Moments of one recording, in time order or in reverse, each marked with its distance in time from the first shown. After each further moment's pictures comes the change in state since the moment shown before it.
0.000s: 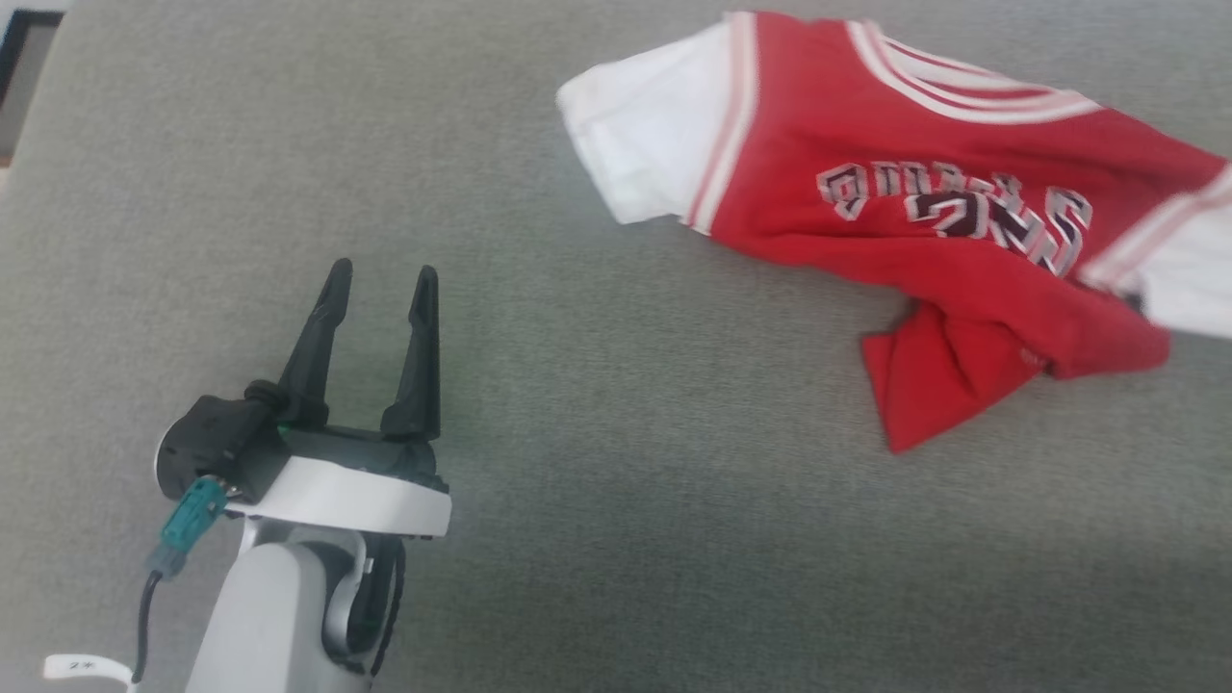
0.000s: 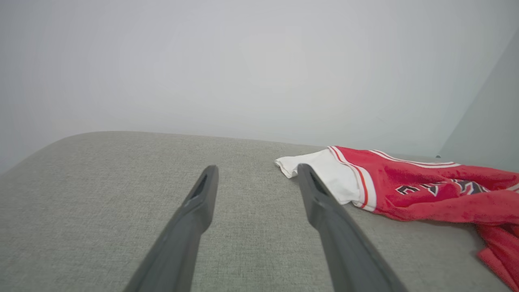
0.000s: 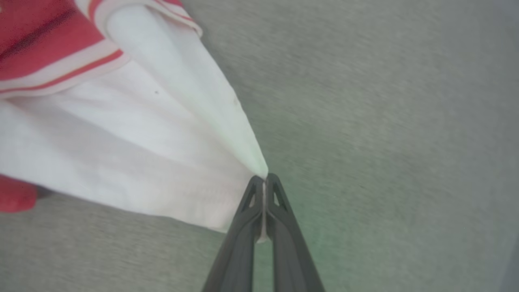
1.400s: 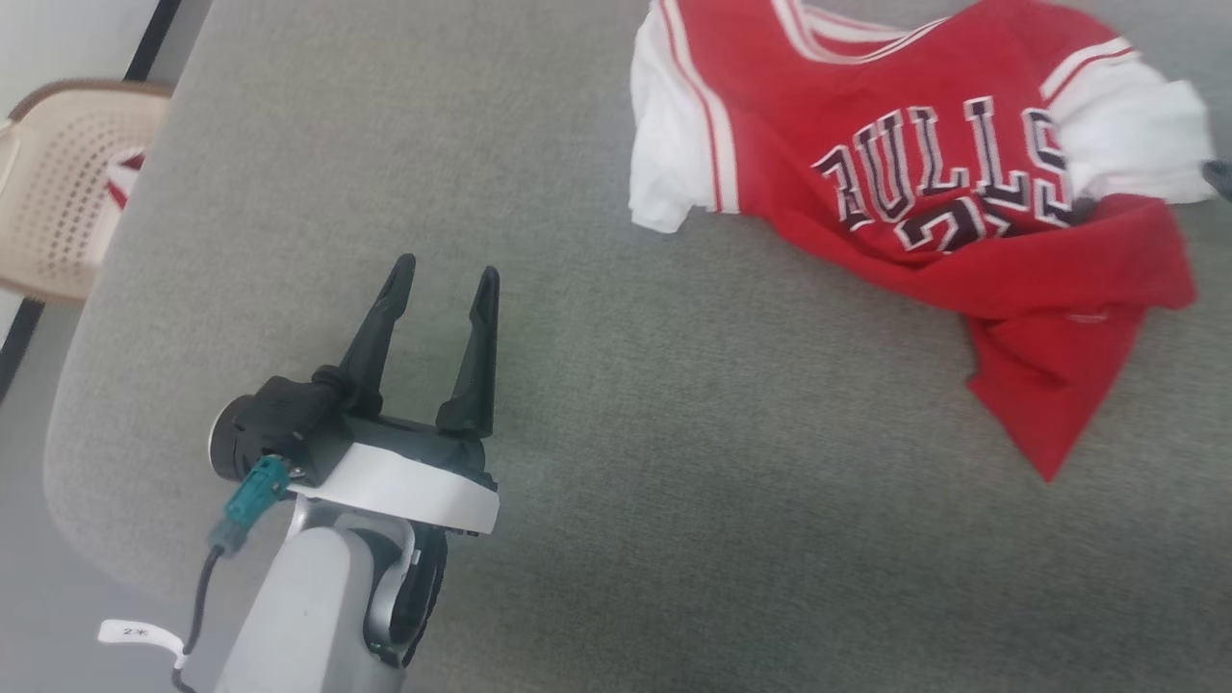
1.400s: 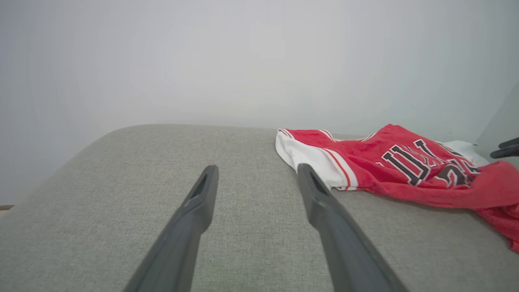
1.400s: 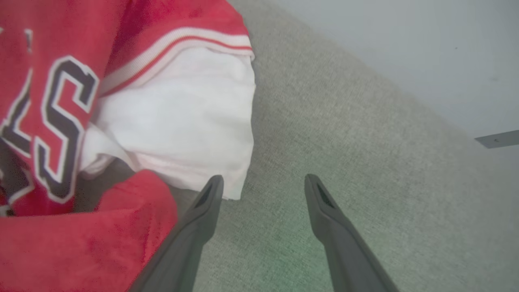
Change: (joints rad) left arm -0.045 0.050 -0.145 0.036 -0.045 0.065 0.000; right arm -0.288 0.238 0.035 0.061 -0.212 0.000 0.138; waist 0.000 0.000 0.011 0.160
